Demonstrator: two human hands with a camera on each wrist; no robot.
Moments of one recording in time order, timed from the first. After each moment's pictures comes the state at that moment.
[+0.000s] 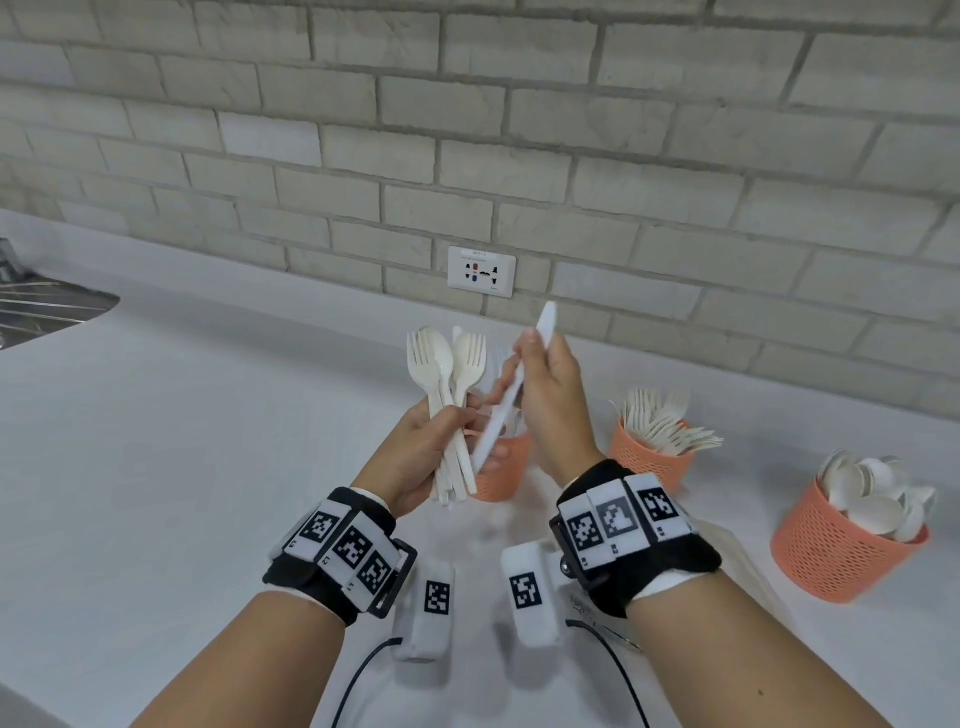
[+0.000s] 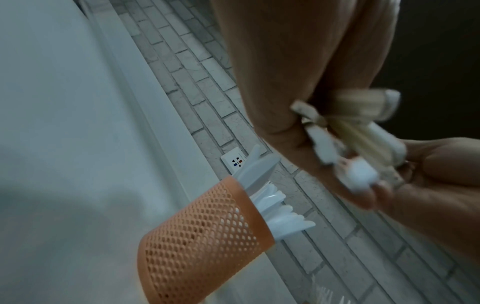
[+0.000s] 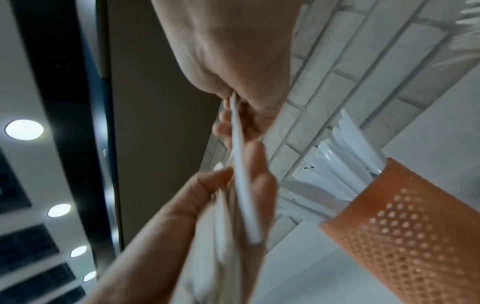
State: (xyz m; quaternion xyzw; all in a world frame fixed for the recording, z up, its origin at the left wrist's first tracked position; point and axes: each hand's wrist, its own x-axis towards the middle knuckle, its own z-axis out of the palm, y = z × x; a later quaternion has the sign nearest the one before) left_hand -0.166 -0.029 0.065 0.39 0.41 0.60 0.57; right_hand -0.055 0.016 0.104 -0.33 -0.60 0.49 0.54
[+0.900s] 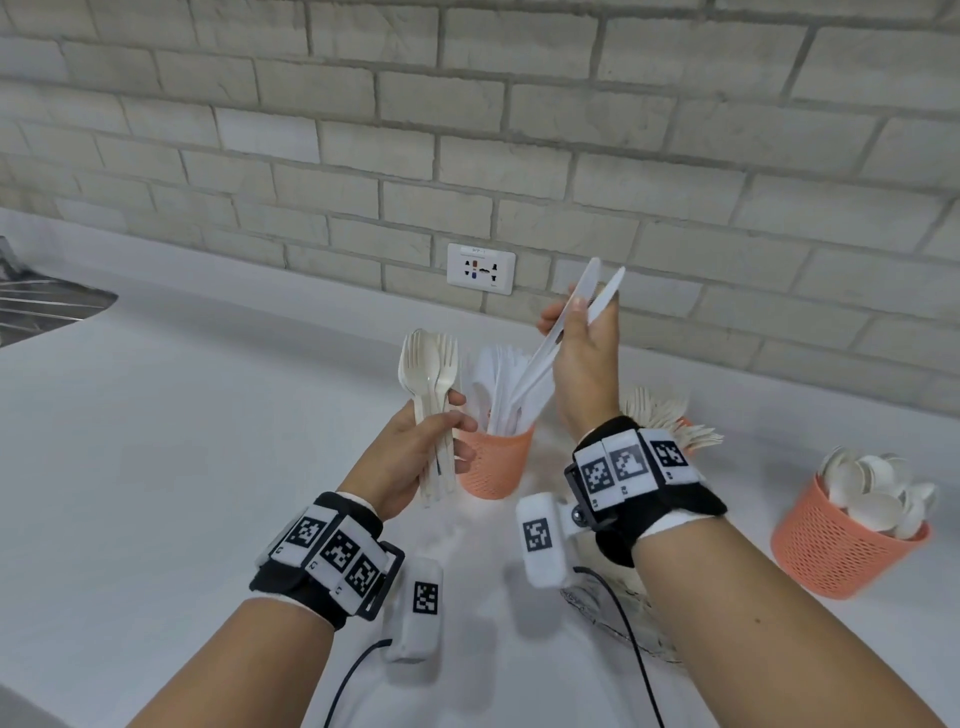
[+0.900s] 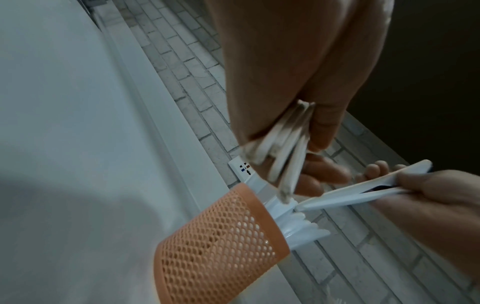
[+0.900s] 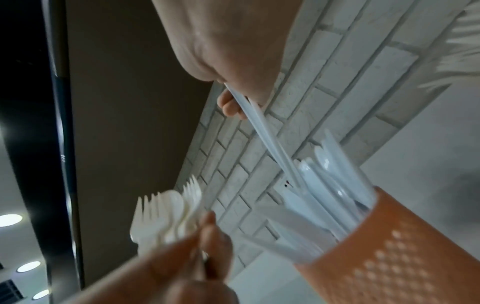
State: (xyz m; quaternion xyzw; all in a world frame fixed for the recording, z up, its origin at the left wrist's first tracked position) left_hand -0.181 -0.028 0.052 0.41 0.45 0.59 0.53; right_hand -0.047 0.056 0.115 -0.32 -0.56 0.39 0.65
